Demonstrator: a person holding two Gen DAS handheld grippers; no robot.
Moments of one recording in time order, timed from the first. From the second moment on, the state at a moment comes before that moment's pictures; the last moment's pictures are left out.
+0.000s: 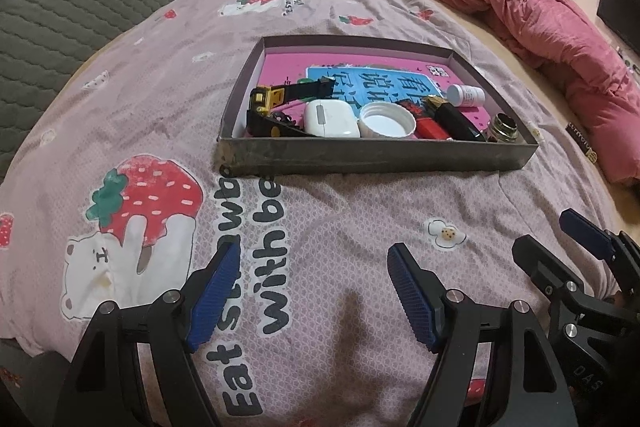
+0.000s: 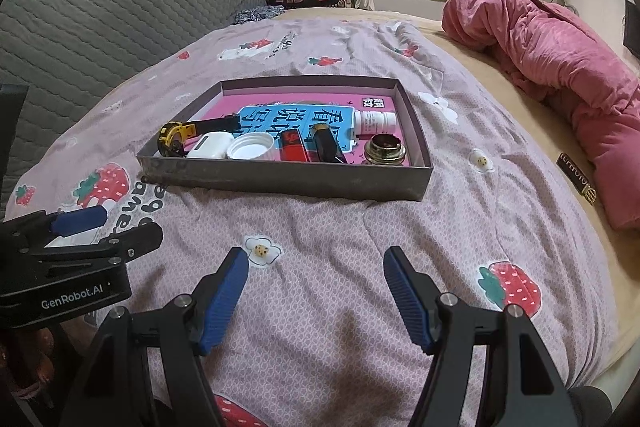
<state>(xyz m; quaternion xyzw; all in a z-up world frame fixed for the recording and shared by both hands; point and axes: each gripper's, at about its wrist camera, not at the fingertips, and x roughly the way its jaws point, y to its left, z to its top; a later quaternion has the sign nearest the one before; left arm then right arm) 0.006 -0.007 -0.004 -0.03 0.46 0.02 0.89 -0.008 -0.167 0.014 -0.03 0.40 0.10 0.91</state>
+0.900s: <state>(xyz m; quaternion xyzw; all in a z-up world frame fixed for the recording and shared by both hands) 0.008 -0.006 -0.014 -0.03 0.48 0.02 0.88 -0.006 -0.168 0.008 -0.03 0.40 0.10 0.91</state>
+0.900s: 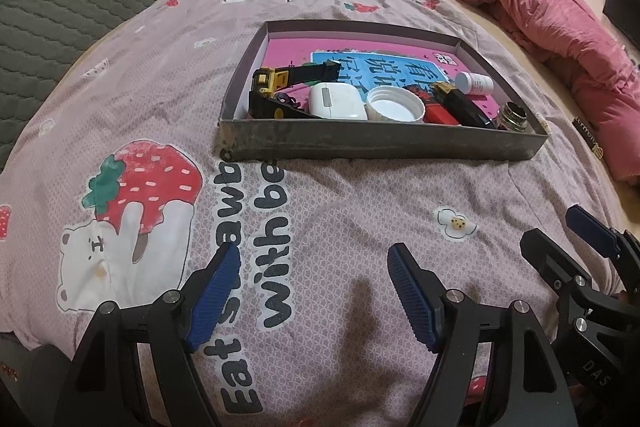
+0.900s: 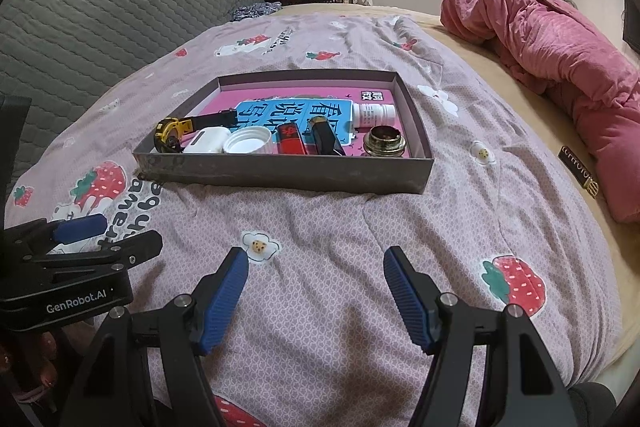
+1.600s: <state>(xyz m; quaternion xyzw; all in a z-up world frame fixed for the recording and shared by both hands) 0.009 -0.002 -0.016 -0.04 0.48 0.02 0.88 -0.001 -0.175 0.004 -0.02 0.41 0.08 0.91</state>
